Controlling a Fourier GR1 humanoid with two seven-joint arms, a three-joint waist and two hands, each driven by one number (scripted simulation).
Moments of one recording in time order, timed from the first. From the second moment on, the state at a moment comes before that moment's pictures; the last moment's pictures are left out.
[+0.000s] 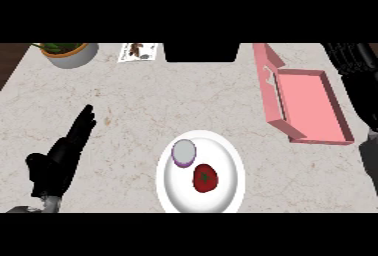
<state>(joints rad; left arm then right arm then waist) -0.03 0.53 -0.35 -1.64 0.28 0.35 0.09 -0.42 -0.45 0.00 -1.64 -0.20 0.11 -0.01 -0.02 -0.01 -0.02</state>
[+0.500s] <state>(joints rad) 0.01 0.60 -0.31 -1.57 0.21 0.38 0.06 -0.01 -0.25 -0.20 -1.74 -0.10 -0.22 -0.36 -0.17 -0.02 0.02</state>
